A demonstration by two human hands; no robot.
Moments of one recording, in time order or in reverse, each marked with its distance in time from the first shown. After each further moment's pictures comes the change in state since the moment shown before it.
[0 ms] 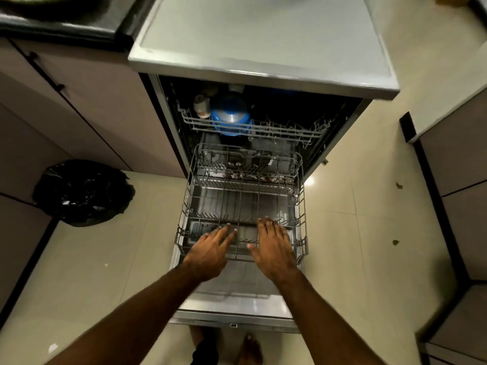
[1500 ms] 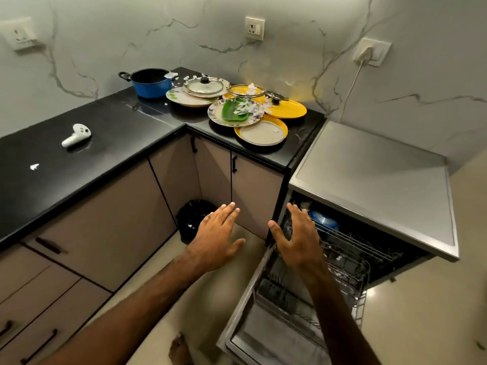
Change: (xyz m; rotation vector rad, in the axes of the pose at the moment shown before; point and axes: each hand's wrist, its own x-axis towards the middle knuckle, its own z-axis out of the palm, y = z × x) left_hand -0.360 -0.094 -0.316 -0.272 0.574 -0.507; right_hand -0.141 -0.311 -0.323 0.419 0.264 -0.440
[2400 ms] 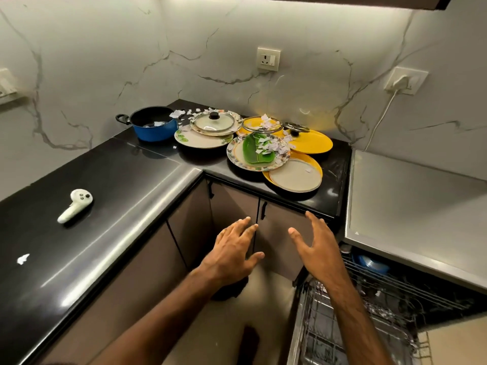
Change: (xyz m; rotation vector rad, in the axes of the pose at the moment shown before) left_hand 0.172 -0.202 -0.103 -0.114 -0.096 0.174; right_hand 0.205 -0.132 0.109 0.077 0.146 0.147
